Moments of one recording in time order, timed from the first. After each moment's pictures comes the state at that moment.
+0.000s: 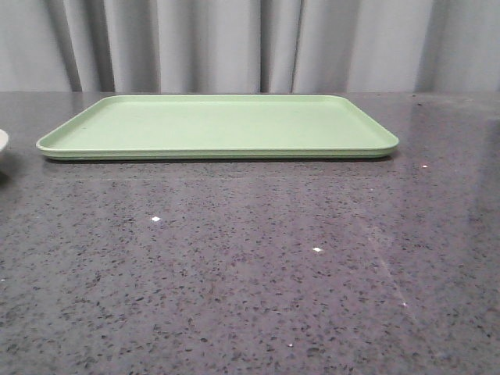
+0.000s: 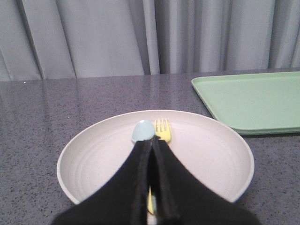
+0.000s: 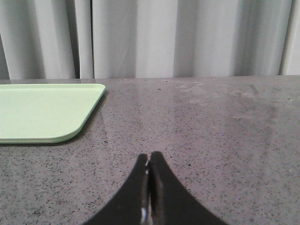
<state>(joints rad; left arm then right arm) 0.01 0.00 0.00 -0.06 0.09 0.03 0.04 -0.01 0.03 -0.05 0.03 0.15</state>
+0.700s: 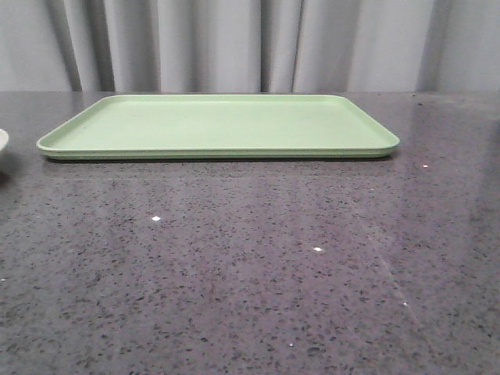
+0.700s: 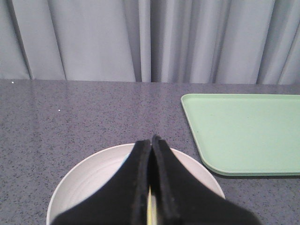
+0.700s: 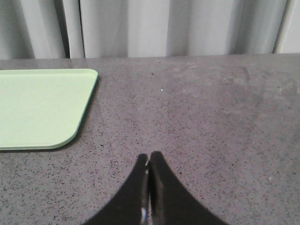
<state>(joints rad) 0.01 0.33 -0.38 -0.14 0.25 0.03 0.04 0.30 -0.38 -0.05 0.35 0.15</state>
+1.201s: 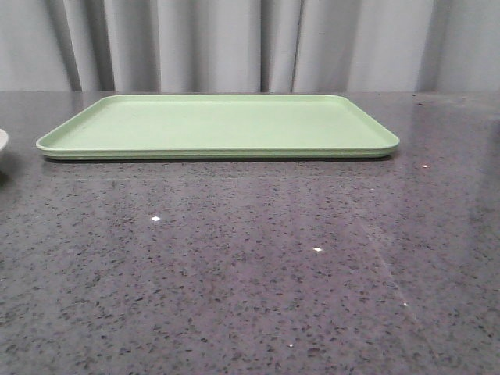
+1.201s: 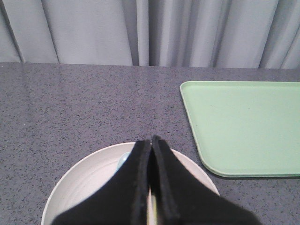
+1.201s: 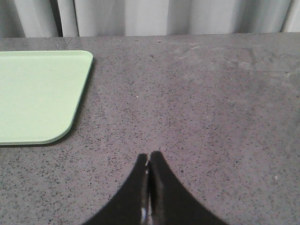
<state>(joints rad) 0.01 0.52 -0.53 -0.14 0.32 0.03 0.04 0.47 -0.45 -0.05 0.35 0.15</state>
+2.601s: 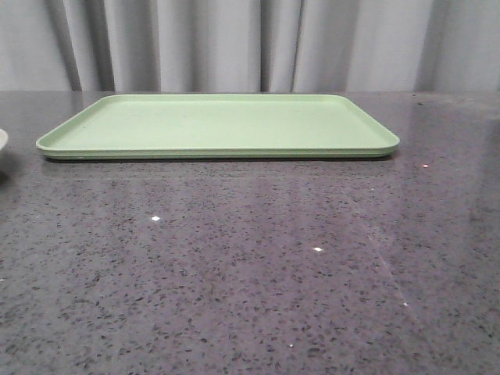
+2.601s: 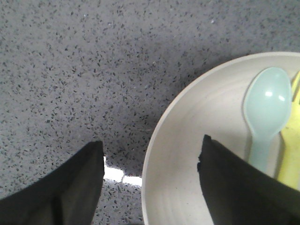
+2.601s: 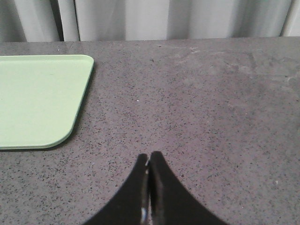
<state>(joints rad) 0.29 1.38 -1.13 0.00 0.93 0.03 0.04 0.47 -0.45 -0.05 0.33 0.15</state>
